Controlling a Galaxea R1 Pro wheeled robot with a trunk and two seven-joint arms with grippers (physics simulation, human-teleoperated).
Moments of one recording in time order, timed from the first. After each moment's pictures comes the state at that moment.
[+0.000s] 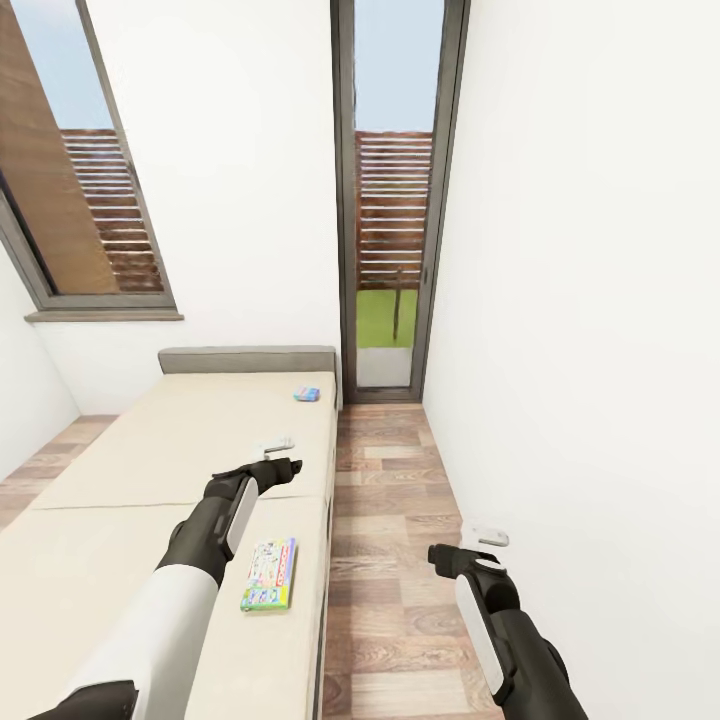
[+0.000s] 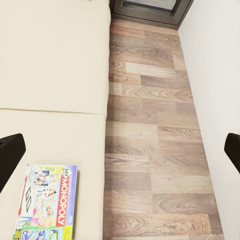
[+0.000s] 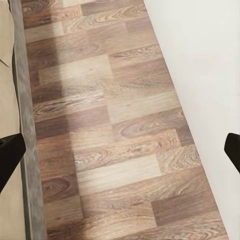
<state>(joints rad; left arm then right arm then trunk) -0.78 -0.13 0.15 -0.84 -0.01 0.53 -0.02 -0.37 0.16 0.02 -1.18 -0.12 0.62 -0.33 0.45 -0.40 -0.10</state>
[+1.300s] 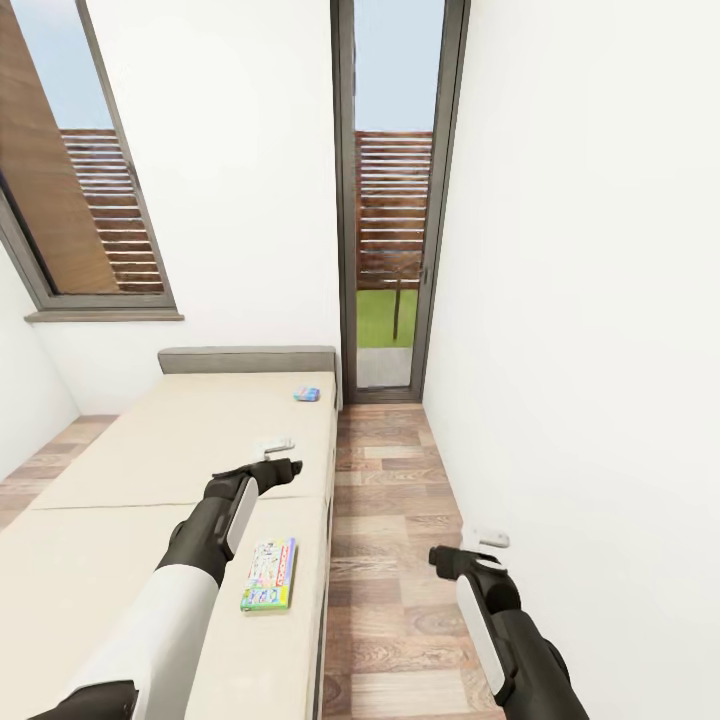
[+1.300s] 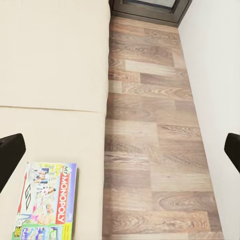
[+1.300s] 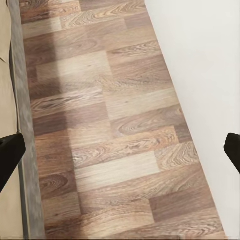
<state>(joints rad) -0.78 -0.13 0.15 -0.84 -0.01 0.53 -0.02 -0.37 0.16 0.02 -1.18 -0.12 0.64 -0.33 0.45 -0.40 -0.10</state>
